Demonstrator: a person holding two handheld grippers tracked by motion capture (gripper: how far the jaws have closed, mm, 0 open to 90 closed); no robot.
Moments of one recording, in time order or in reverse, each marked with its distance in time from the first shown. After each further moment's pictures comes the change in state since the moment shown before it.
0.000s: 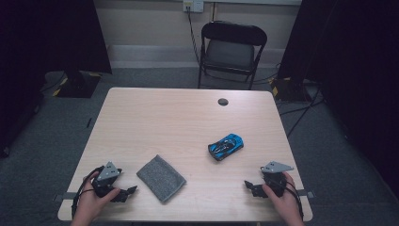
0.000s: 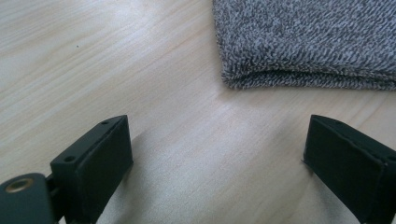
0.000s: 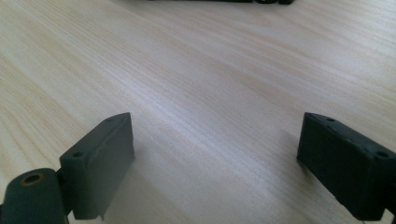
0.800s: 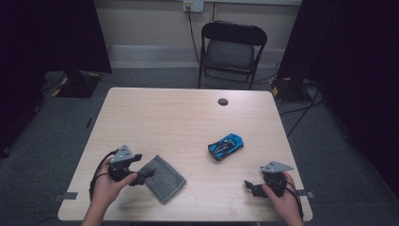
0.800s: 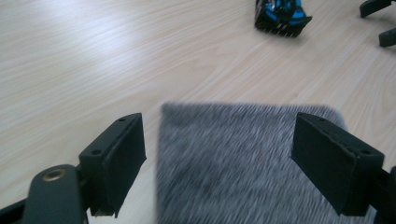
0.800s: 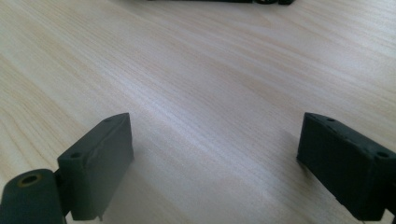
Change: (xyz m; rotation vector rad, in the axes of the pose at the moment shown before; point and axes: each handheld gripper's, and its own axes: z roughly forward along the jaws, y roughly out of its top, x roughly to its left) left arm -0.027 0.085 0.017 -0.133 -0.101 -0.046; right arm 0.000 0.000 0.000 -0.001 -0.001 -0.003
